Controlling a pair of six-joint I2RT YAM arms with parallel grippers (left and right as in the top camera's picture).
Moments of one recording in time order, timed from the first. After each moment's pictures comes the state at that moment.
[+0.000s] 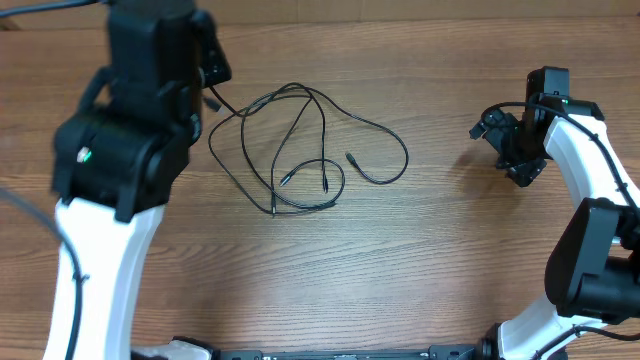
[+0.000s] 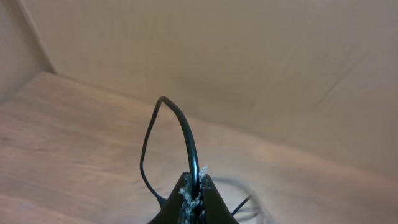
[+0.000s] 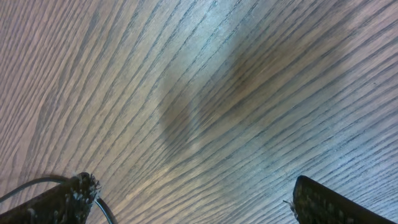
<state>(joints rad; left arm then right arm) -0.33 1.50 2.04 -1.05 -0.46 -0.42 -0.17 1.84 1.35 -0.86 -0.11 0.67</state>
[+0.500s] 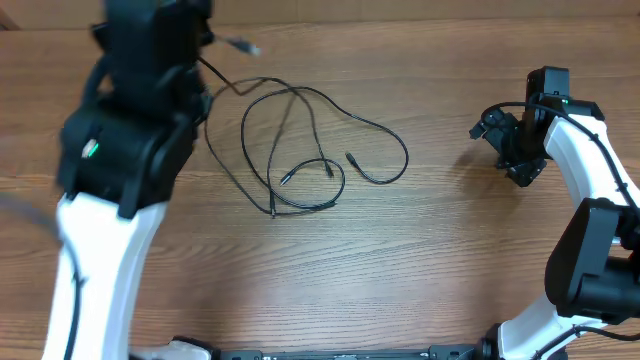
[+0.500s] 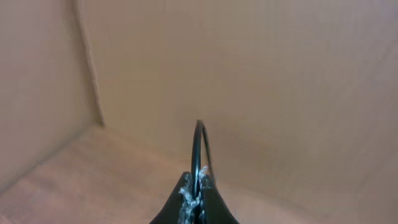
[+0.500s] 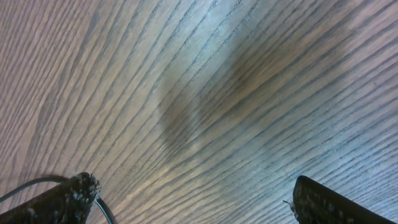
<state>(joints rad) -0.33 1.47 2.04 -0.77 -0.72 -0.33 -0.17 1.84 1.35 -0.86 -0.11 0.67</state>
